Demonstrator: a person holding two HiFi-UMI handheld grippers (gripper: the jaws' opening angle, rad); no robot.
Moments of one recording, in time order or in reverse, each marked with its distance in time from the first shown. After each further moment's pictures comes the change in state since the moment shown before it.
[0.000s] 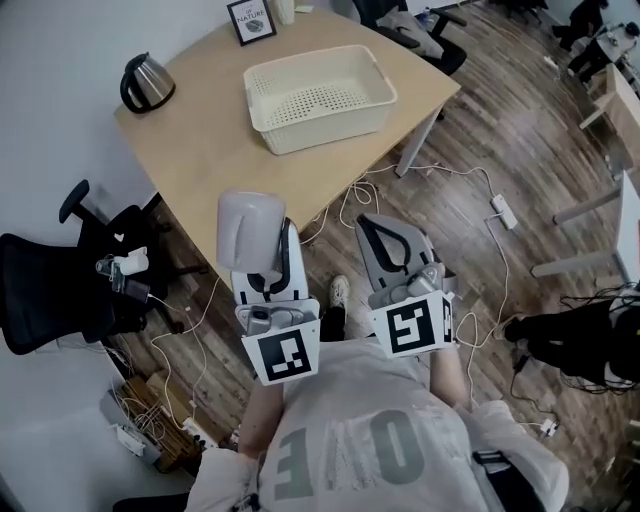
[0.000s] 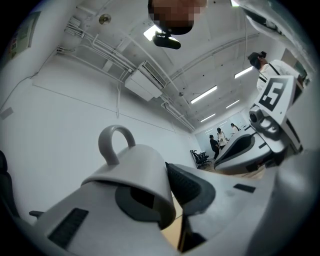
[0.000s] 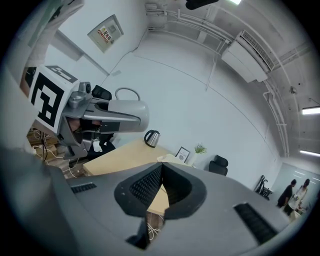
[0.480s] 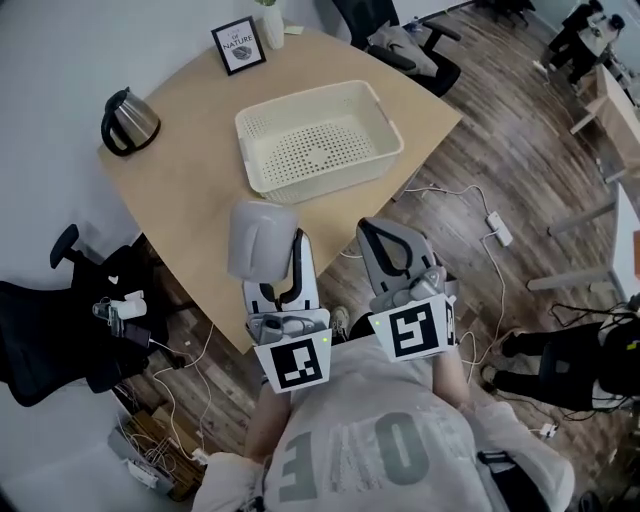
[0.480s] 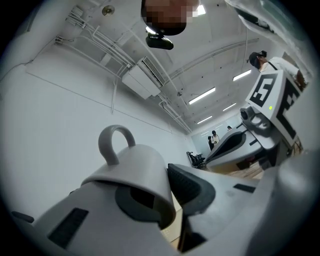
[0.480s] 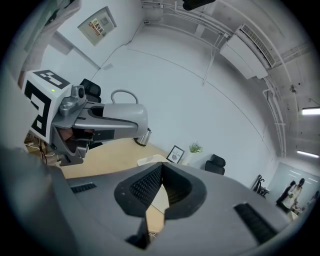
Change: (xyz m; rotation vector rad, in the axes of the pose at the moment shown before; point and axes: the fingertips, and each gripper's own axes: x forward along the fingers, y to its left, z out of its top) left arm 0.123 0.025 -0.020 0.037 -0.006 -0.076; right arm 0.109 -0.074 0.004 -0.006 0.029 -0.019
